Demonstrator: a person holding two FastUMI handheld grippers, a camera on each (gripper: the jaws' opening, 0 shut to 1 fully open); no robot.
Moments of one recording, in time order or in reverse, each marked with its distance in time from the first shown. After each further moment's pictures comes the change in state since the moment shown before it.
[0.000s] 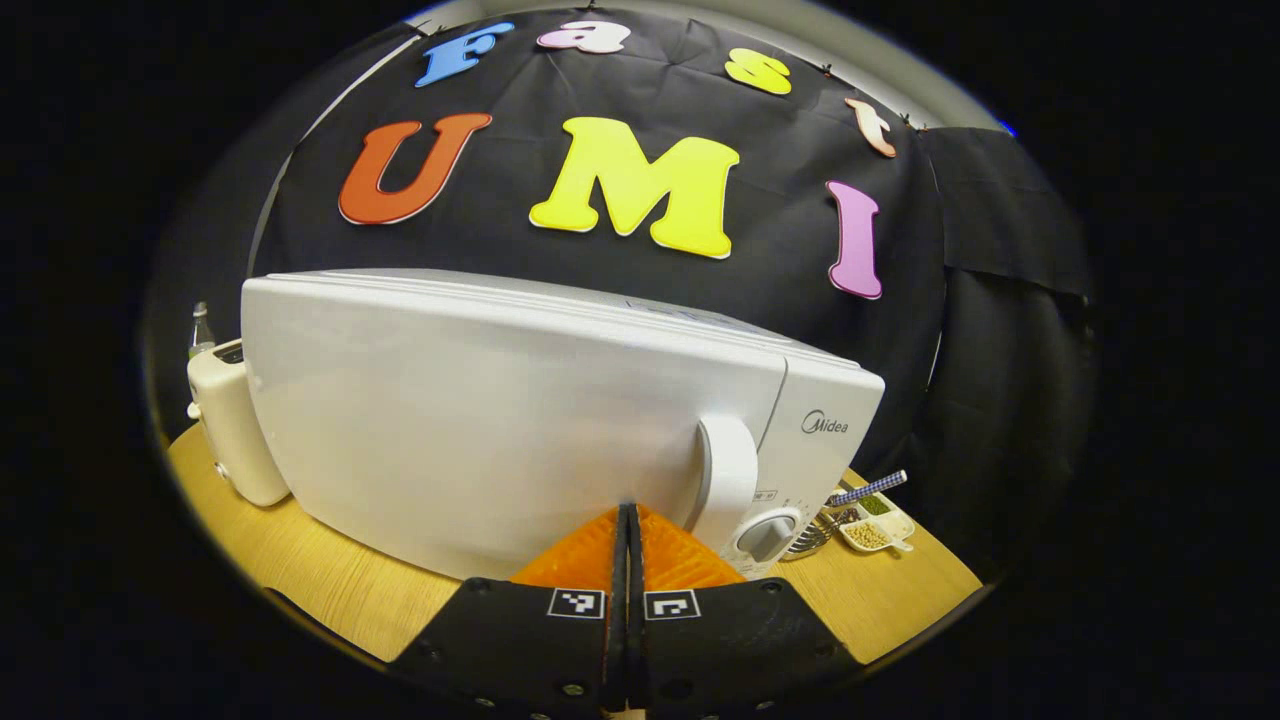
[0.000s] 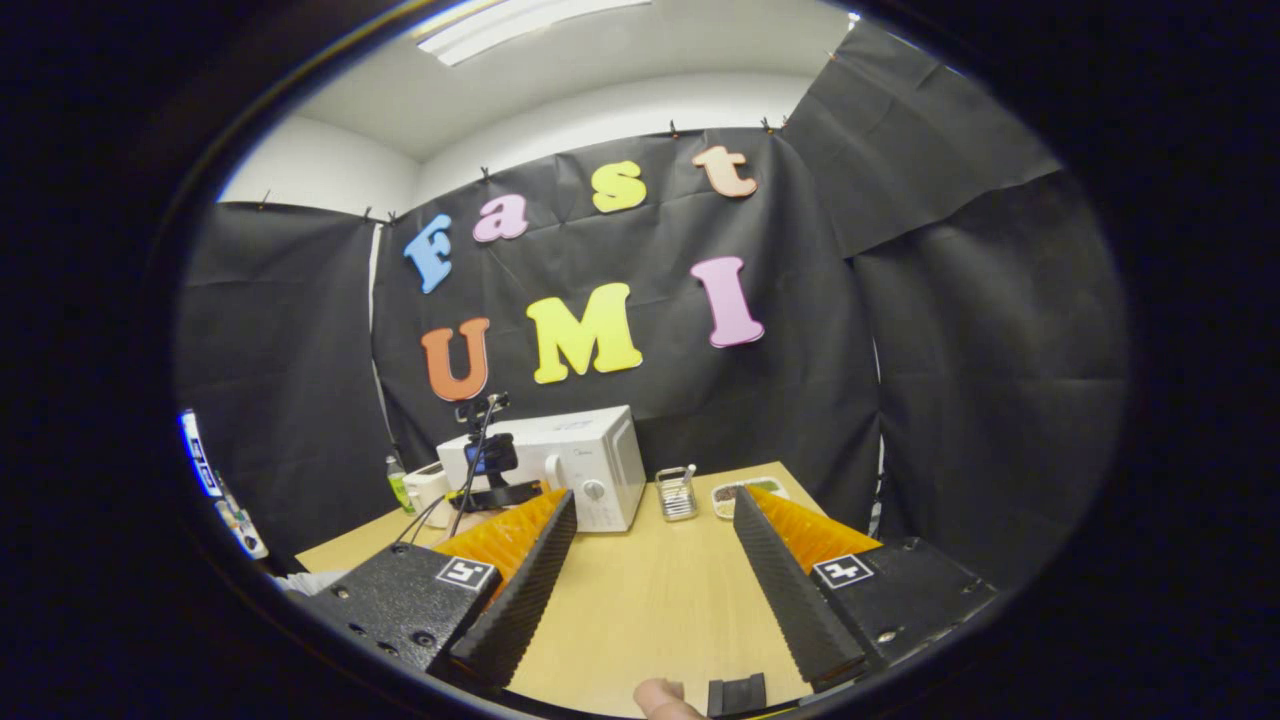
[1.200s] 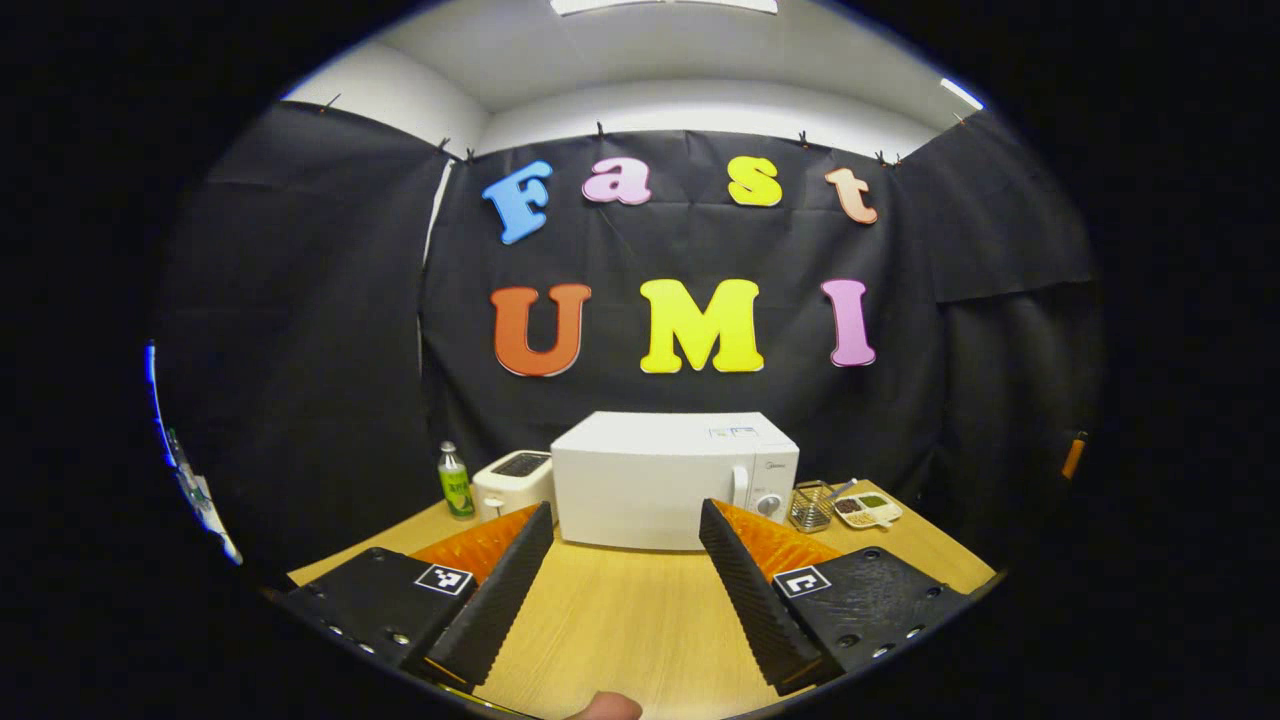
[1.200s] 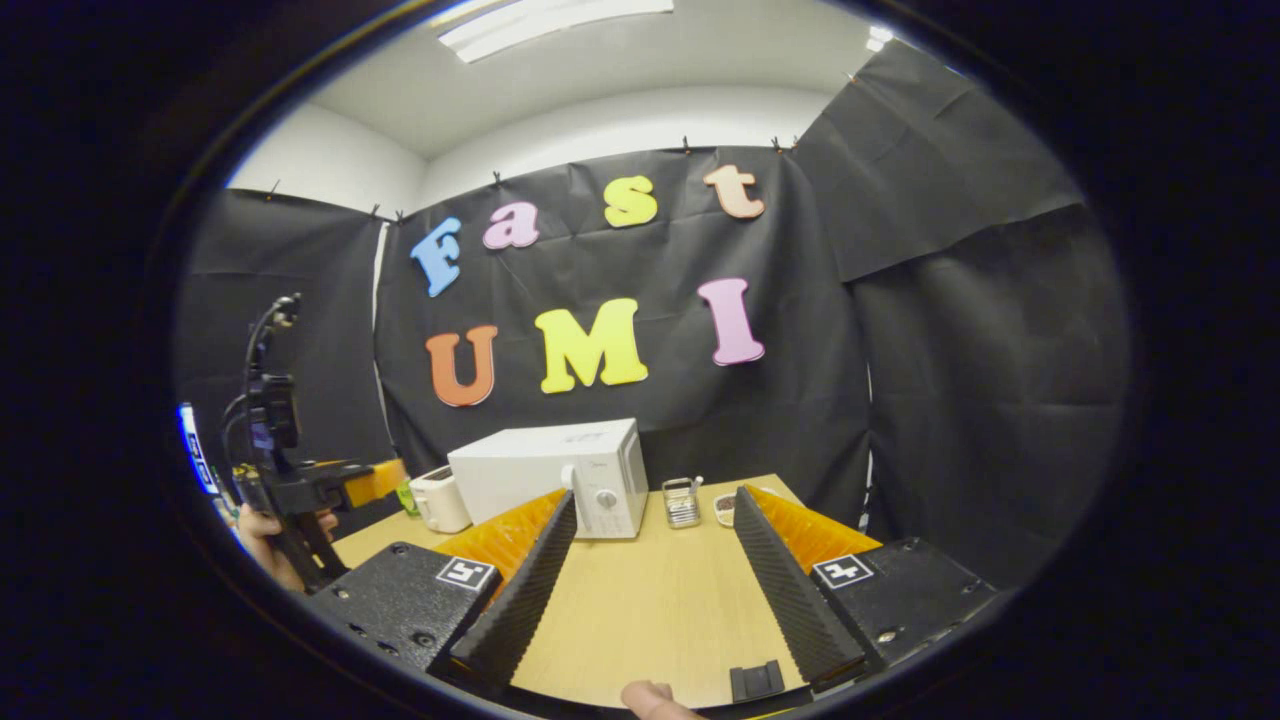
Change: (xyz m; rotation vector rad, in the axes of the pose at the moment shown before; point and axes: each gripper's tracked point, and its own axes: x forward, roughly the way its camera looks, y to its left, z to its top) left arm -0.396 0.017 0.105 0.201 -0.297 0.287; right arm -0.040 0.043 0.028 -0.032 -0.028 -0.030
